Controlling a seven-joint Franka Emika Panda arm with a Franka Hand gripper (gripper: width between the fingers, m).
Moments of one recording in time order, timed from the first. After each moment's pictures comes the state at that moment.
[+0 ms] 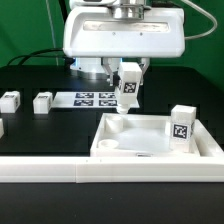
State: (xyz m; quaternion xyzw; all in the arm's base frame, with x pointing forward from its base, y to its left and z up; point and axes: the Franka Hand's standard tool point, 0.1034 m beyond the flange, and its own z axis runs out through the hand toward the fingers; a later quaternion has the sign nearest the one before) arm 0.536 0.024 0.104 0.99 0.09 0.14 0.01
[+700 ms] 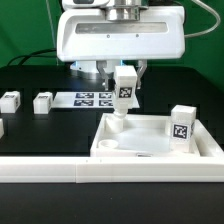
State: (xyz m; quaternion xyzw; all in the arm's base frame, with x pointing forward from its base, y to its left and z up) arm 0.561 0.014 0.102 0.99 0.05 0.10 -0.01
